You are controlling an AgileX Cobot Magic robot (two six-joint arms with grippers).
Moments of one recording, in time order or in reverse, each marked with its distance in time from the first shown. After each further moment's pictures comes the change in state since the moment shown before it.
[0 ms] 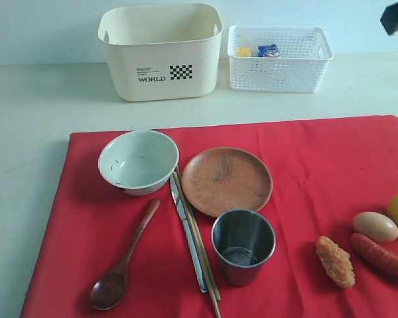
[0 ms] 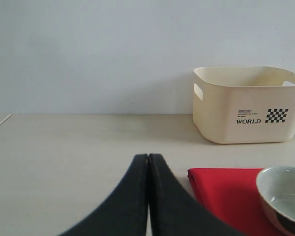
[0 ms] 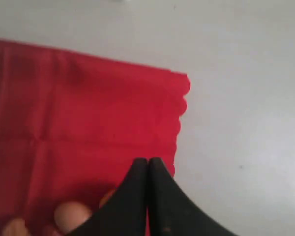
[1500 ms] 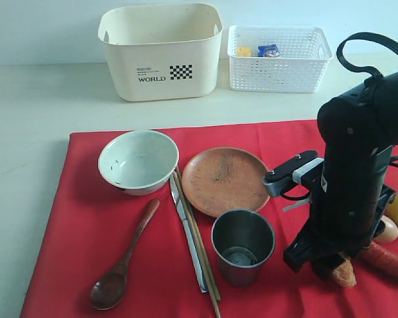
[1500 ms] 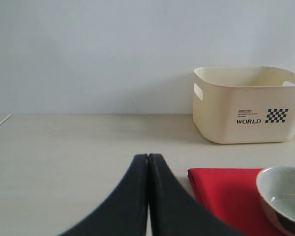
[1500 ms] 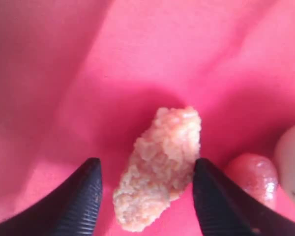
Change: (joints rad) left arm 0.000 0.000 0.000 0.000 0.000 0.000; right arm 0.353 0.287 0.561 0.214 -0.264 -0.013
